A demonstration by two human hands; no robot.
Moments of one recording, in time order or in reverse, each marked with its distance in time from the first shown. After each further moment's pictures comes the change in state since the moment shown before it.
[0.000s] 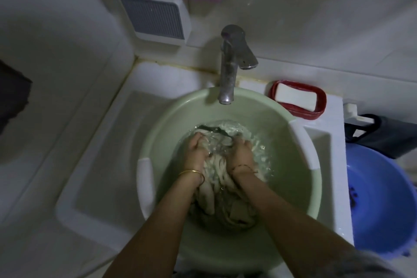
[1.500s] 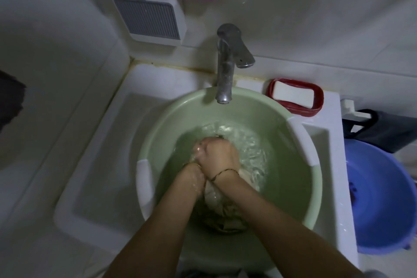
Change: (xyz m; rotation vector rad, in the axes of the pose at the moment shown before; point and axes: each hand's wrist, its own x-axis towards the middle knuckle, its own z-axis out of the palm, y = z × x) left_hand -0.043 0.041 0.004 -0.242 -0.092 -0.270; right_hand -0.045 -0.065 -0.015 -0.244 0.008 -0.337
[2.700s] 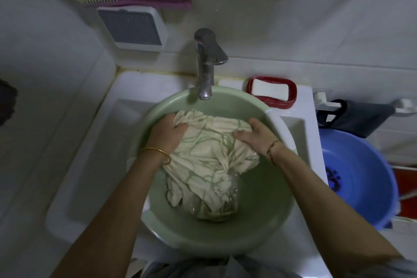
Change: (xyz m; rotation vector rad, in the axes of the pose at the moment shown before) left_hand 0.007 0.052 -0.044 0.643 0.037 0.592; right_hand 0.005 0.107 -0.071 0.542 -0.140 0.212
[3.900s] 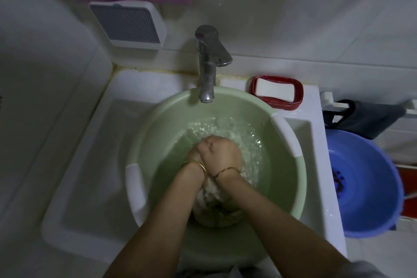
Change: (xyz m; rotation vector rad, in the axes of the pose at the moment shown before) left_hand -0.038 0.015 0.073 -0.519 -0.216 -0.412; right_hand -0.015 -0.039 0.094 -0.338 0.242 -0.080
